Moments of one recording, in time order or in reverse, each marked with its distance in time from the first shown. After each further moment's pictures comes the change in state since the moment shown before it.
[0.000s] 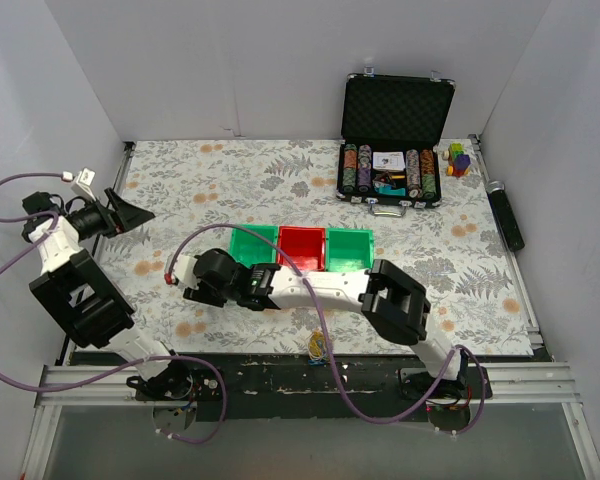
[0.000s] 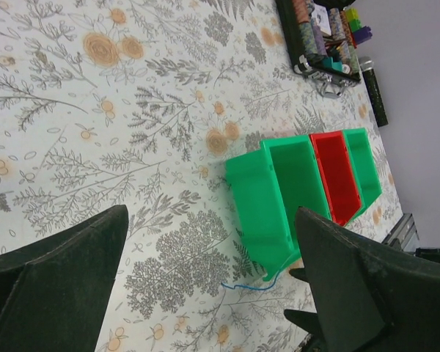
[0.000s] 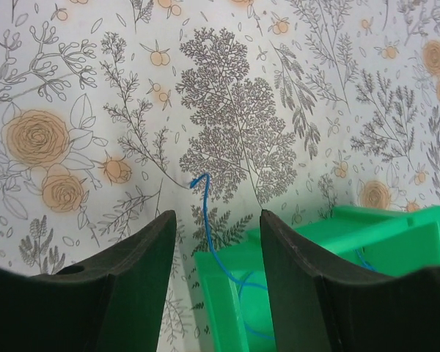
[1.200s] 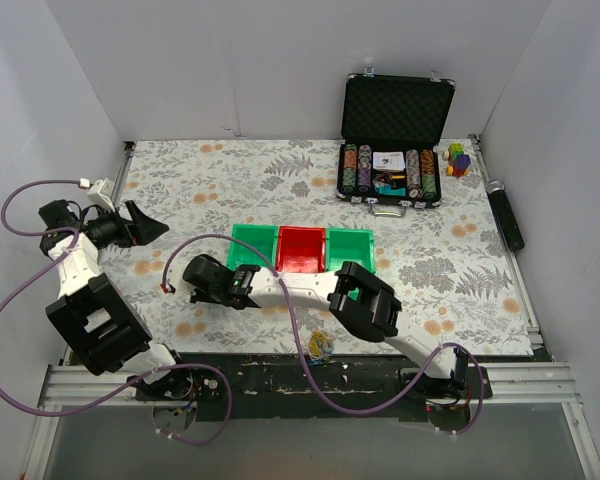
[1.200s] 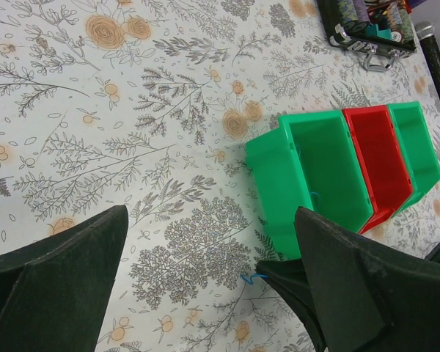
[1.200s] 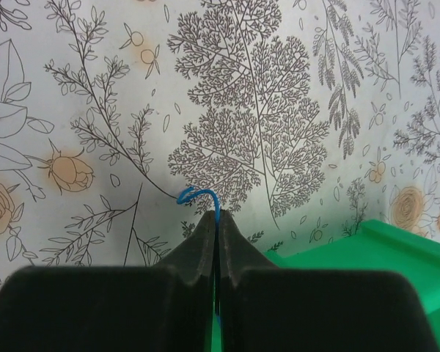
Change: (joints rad) left arm -0.055 -0.223 -0.252 0.175 -0.131 -0.008; right arm -0.014 0.254 0.243 -0.165 0.042 -0.097
